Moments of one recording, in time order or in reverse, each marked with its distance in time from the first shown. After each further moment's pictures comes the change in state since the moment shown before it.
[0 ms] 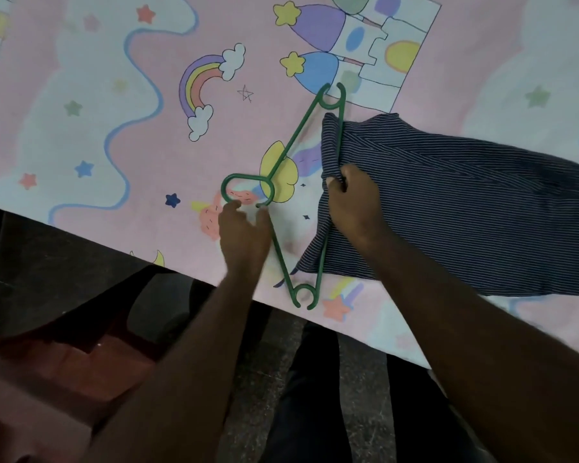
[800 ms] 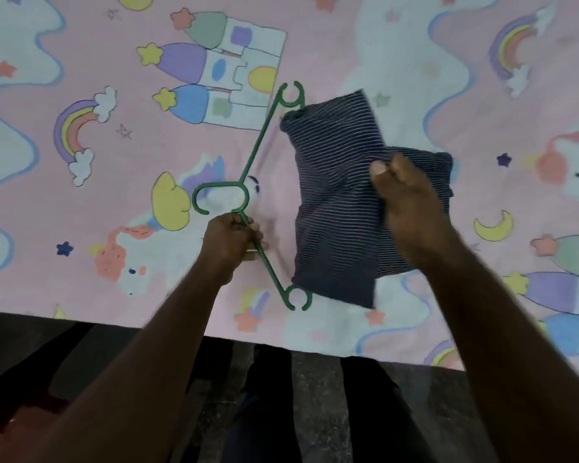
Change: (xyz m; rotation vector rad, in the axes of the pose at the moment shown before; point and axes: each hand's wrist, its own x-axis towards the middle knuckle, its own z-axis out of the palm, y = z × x) left_hand -0.057 0.091 0.073 -0.337 -0.614 -0.133; right_hand -0.054 0.066 -0.210 0.619 0.040 -0.054
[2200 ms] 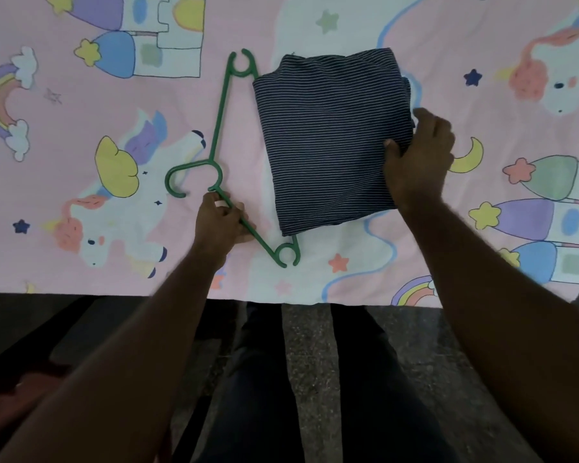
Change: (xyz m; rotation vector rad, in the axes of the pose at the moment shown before) left_hand -0.019 -0.052 0.065 0.072 0.076 0.005; right_hand 0.018 0.118 -0.118 -0.927 0.571 -0.047
